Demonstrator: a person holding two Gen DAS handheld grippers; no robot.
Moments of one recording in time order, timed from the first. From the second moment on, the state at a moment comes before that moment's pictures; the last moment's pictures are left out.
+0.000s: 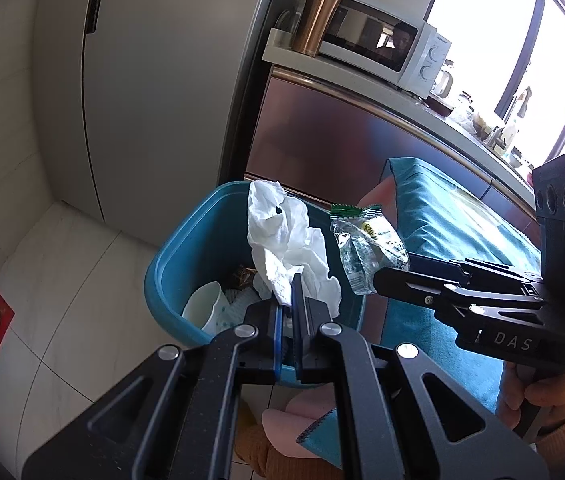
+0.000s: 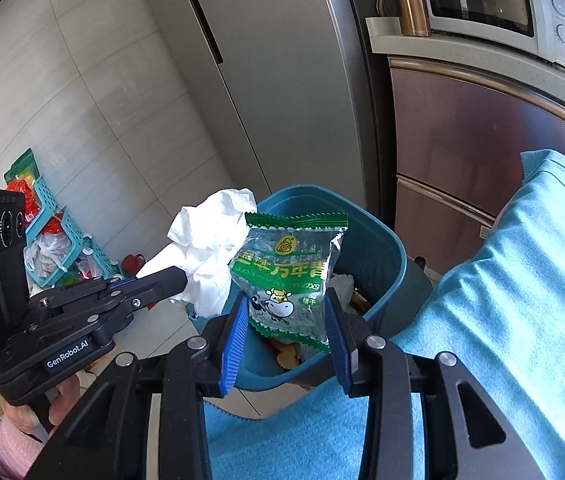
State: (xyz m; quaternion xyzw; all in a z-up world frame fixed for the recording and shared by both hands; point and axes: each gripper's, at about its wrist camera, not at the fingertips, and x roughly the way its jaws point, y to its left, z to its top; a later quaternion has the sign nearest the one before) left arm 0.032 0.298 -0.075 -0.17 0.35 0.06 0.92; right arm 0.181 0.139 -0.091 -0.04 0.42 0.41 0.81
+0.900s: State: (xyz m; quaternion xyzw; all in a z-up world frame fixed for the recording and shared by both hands) left arm 0.071 0.308 -0.106 -0.17 0.38 0.07 0.90; right arm 0.210 0.167 -0.112 -0.04 0.47 0.40 0.78
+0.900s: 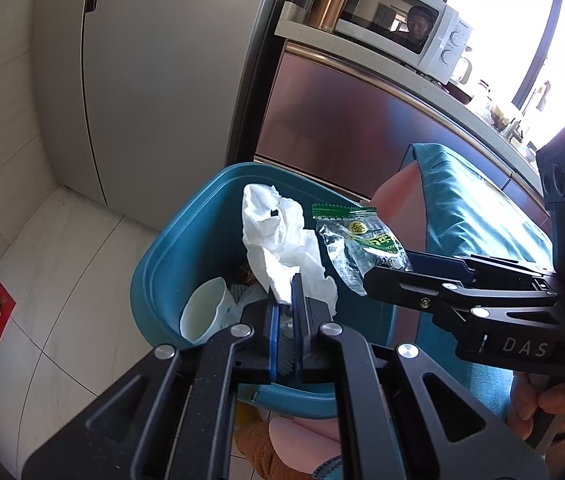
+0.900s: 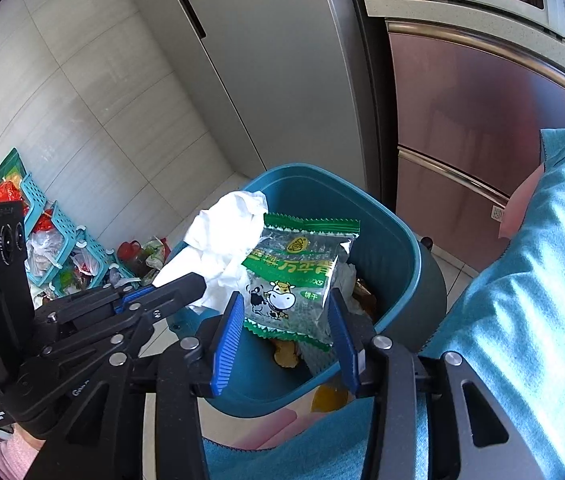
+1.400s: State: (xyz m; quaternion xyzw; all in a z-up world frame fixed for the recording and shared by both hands) left arm 0.068 0.308 -0.113 -0.18 0.38 0.07 0.90; right arm 0.213 0.159 -0.113 -0.03 0.47 0.40 0.79
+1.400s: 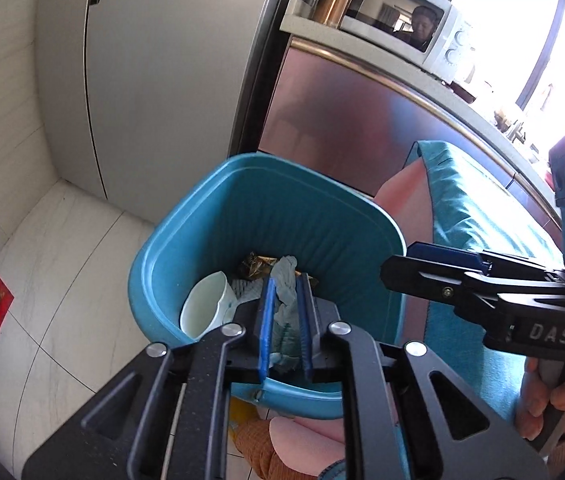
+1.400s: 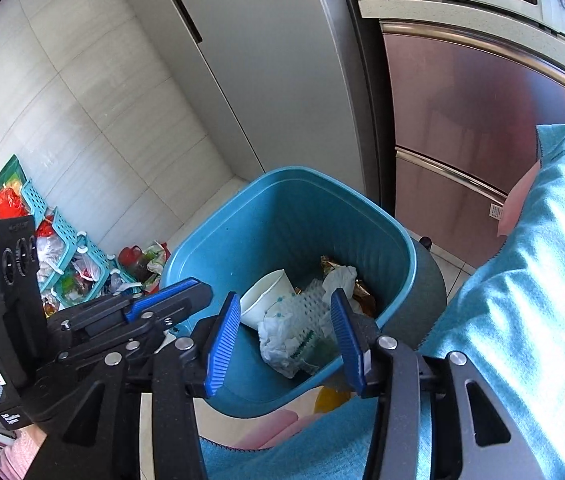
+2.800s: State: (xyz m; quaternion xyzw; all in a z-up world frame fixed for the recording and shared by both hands) left arm 0.045 -0.046 -0.050 -0.02 0.34 -0.33 0.88; right arm 0.072 -0.263 -0.048 0.13 0.32 0.08 0.94
